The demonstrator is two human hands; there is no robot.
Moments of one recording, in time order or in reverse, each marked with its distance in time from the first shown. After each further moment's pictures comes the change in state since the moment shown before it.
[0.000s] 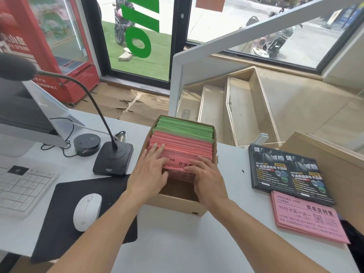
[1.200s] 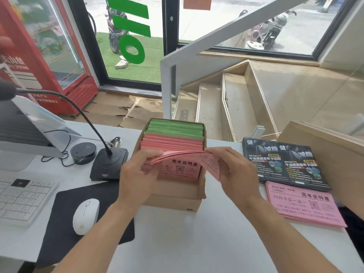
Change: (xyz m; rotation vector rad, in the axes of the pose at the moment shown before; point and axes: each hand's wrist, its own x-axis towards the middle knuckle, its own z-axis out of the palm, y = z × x) left_hand -0.029 0.040 -0.040 -0.644 0.528 0.092; right_hand -0.019 0.026 -0.111 0.247 0.271 -0.011
